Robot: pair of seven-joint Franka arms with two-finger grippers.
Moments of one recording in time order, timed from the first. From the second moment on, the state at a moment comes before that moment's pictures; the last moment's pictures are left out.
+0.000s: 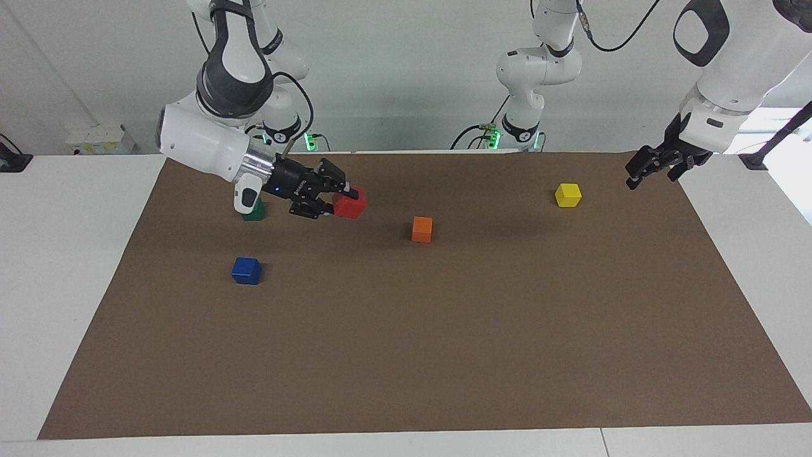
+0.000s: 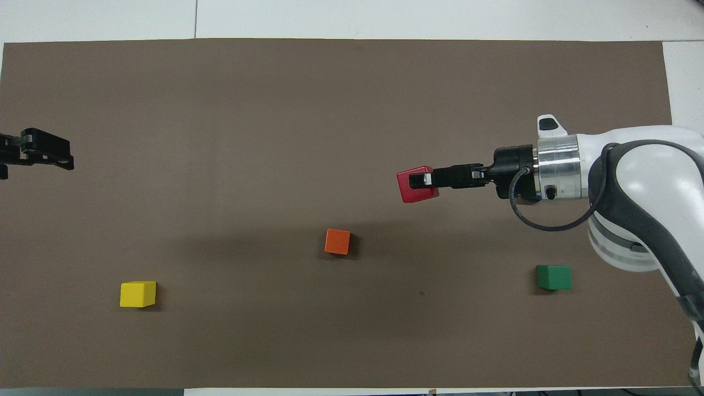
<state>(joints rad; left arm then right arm) 0.02 0.04 0.02 -1.55 0.00 1.55 -0.10 0.19 0.02 -0.05 -1.95 0.86 1.94 -0.35</state>
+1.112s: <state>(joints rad) 0.00 -0.01 0.00 -1.58 0.00 1.55 -0.01 0.10 0.03 -0.05 -2.04 -0.05 2.03 0.04</state>
